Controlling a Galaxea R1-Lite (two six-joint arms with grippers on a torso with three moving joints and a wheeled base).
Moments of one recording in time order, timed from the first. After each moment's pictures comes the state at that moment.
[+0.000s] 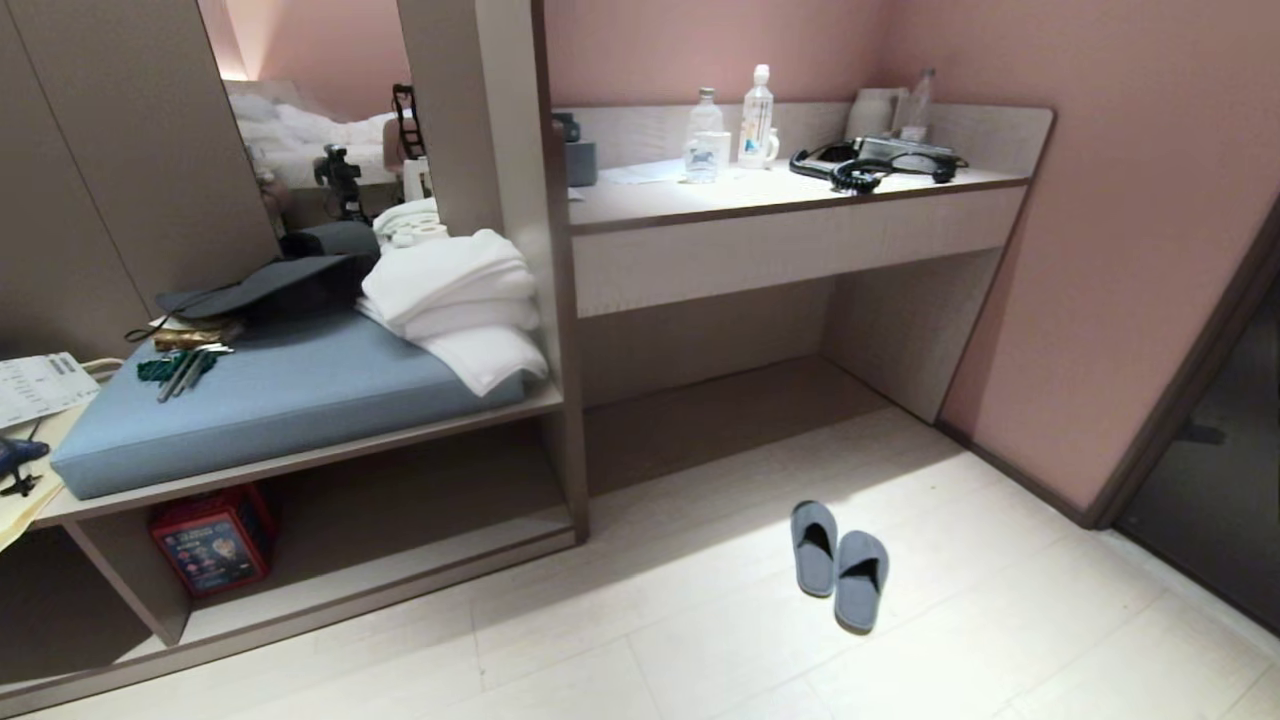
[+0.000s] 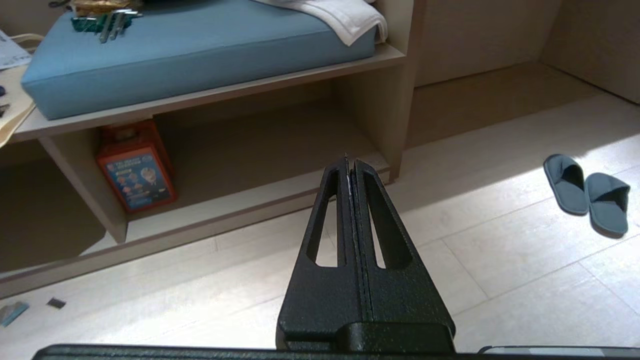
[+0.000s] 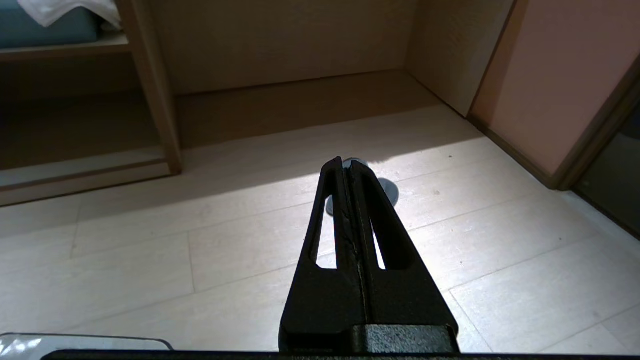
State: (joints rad) left arm 0.01 0.00 0.00 -0.01 0.00 0.00; right arm 0.00 0.00 0.00 0.00 0.00 -0.02
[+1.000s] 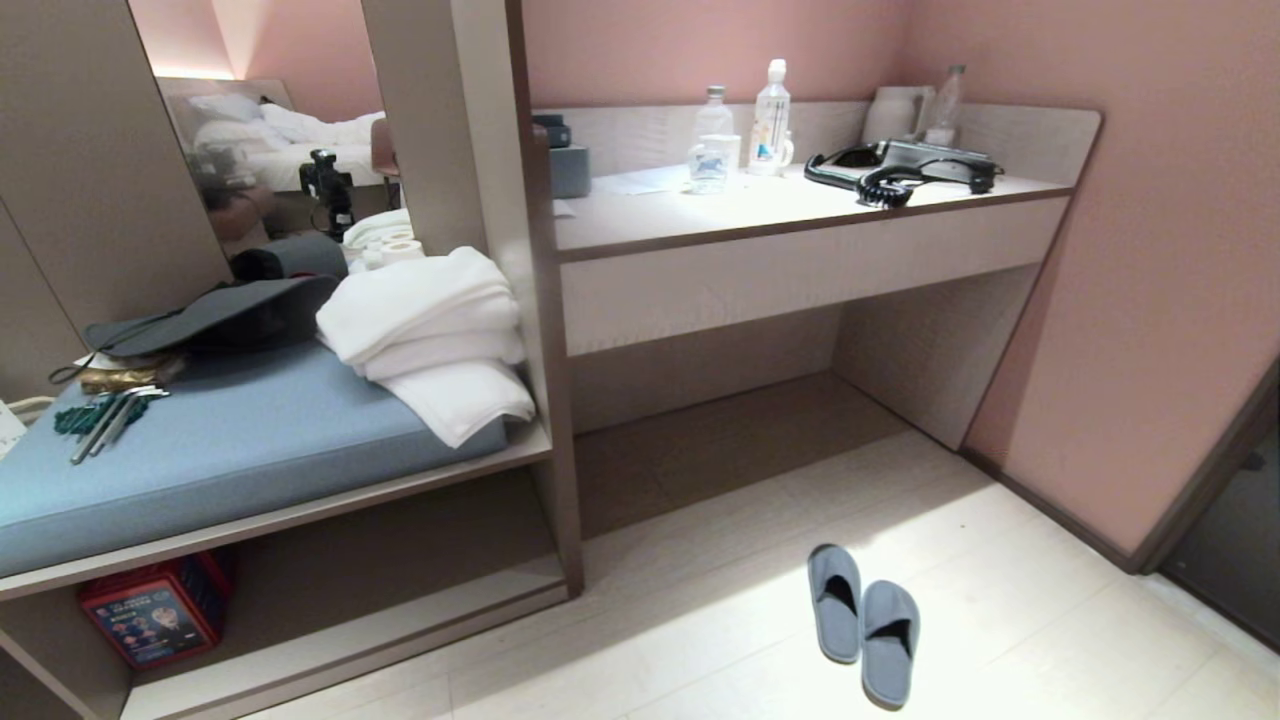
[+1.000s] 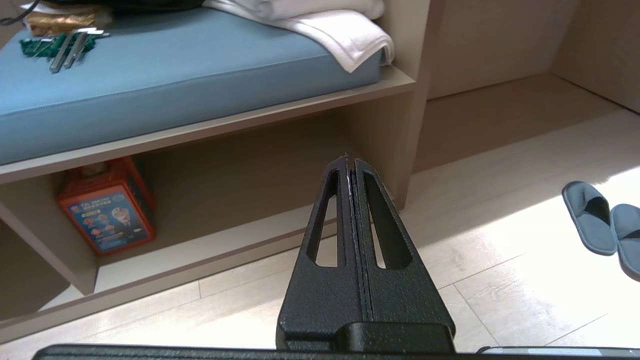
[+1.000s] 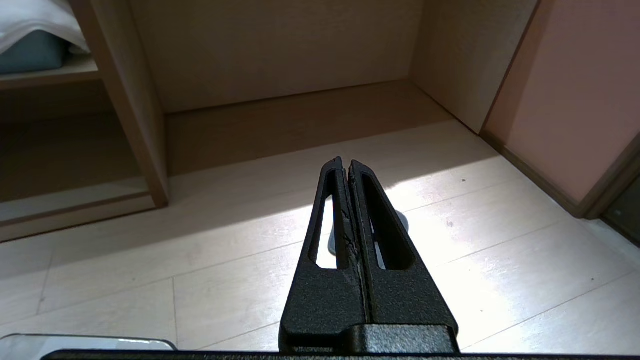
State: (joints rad) left arm 0.01 0.00 0.00 -0.01 0.00 0.00; right arm 0.00 0.00 0.00 0.00 0.00 -0.01
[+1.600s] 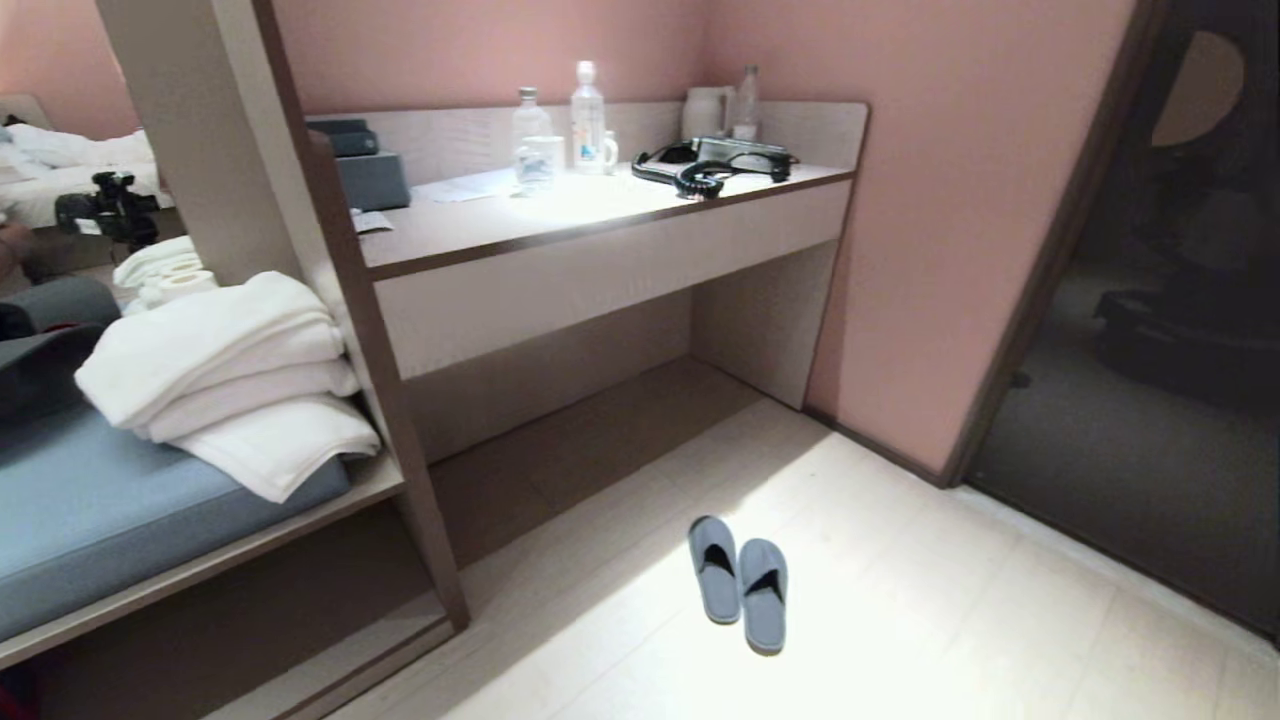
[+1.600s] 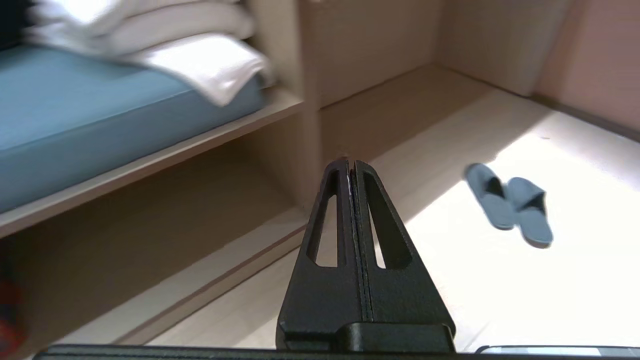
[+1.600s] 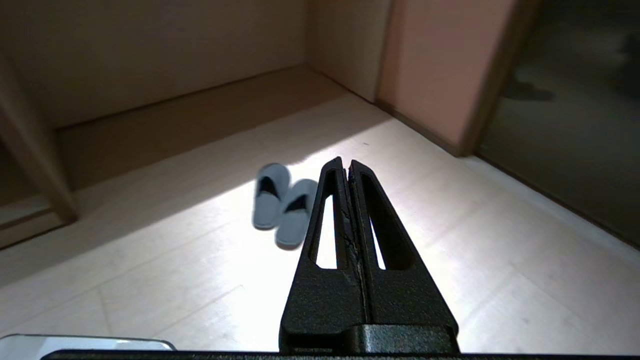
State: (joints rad) left arm 0.01 0.00 0.00 -0.01 0.00 0.00; right arm 0.00 0.00 0.00 0.00 0.00 -0.01
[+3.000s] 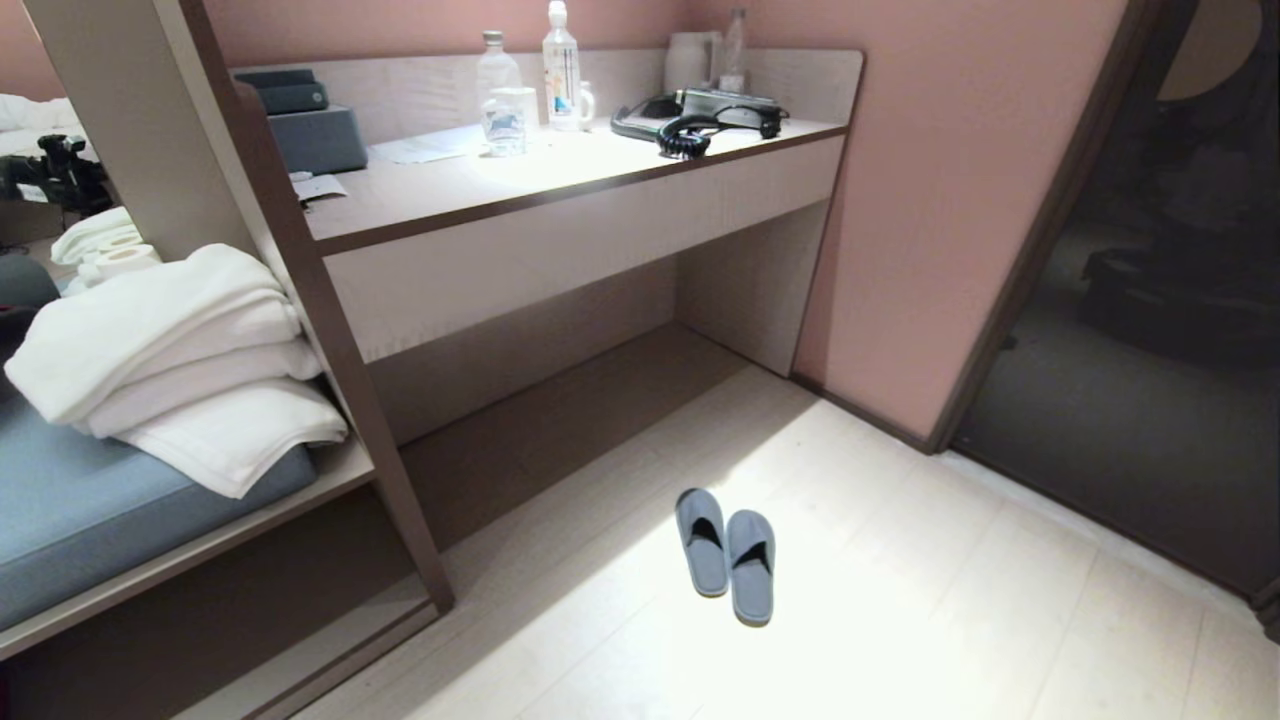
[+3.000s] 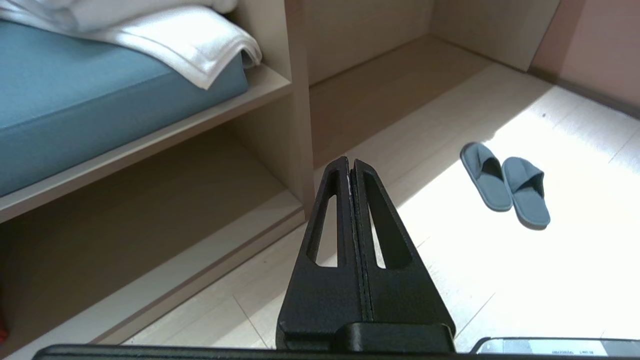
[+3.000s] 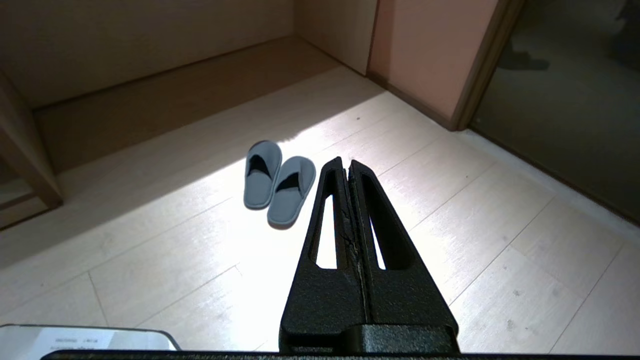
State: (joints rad) left arm 0.01 0.00 0.00 -0.01 0.00 -0.01; right arm 0.00 0.00 0.00 0.00 0.00 -0.01
